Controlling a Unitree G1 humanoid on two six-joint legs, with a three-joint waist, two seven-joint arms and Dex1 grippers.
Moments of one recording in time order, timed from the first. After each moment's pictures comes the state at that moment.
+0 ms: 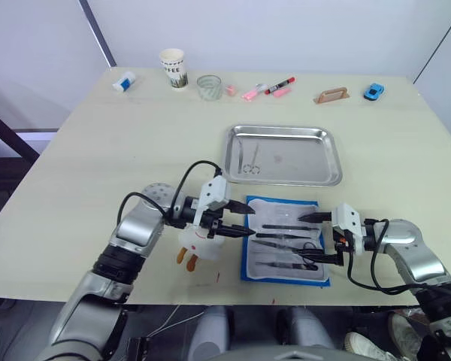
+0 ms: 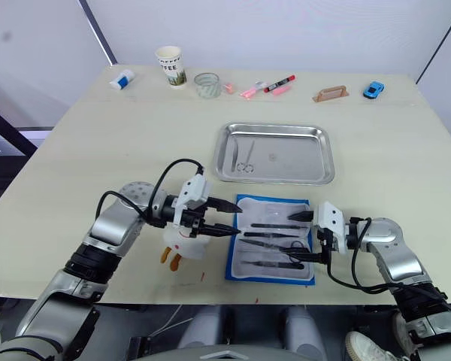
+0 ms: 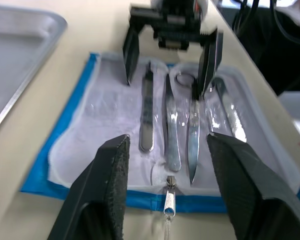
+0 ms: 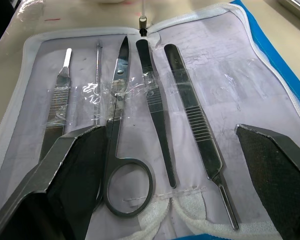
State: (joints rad) left arm -0.49 0.57 -0.30 0.10 -0.25 0.24 -1.33; right arm -0.21 -0.62 0.19 0.15 0.28 -0.01 1.22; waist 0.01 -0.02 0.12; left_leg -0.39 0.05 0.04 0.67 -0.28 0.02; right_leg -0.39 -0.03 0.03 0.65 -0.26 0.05
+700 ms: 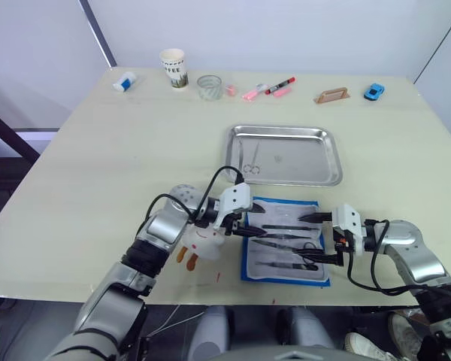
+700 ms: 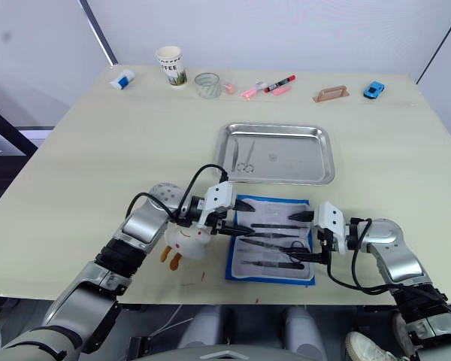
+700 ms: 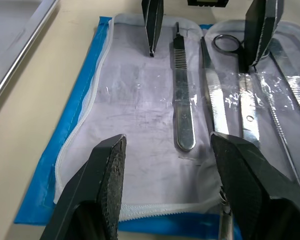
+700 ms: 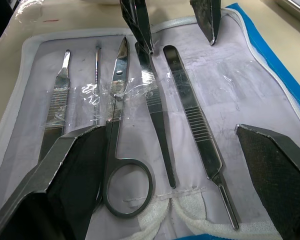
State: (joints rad) left arm -0.55 0.47 -0.37 0.21 -0.08 0.17 -1.24; right arm -0.21 -0.61 0.19 0.14 0.28 -0.01 1.21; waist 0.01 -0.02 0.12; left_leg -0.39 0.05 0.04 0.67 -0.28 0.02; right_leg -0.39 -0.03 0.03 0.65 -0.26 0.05
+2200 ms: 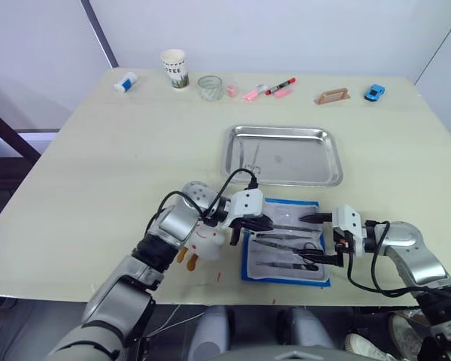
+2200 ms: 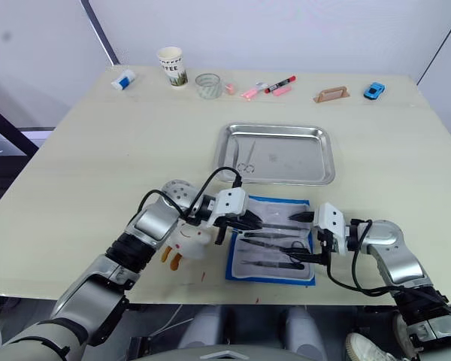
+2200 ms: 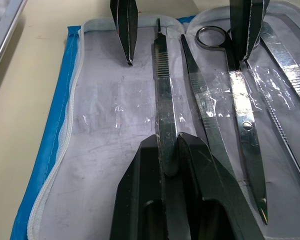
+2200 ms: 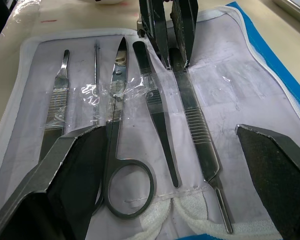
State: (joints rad) left arm -0.60 0.45 -0.44 0.21 0.01 0.15 -1.26; right arm -0.20 -0.62 0.19 0.12 0.28 0.00 1.20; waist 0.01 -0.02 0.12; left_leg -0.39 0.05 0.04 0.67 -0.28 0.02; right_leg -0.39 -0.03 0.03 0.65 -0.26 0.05
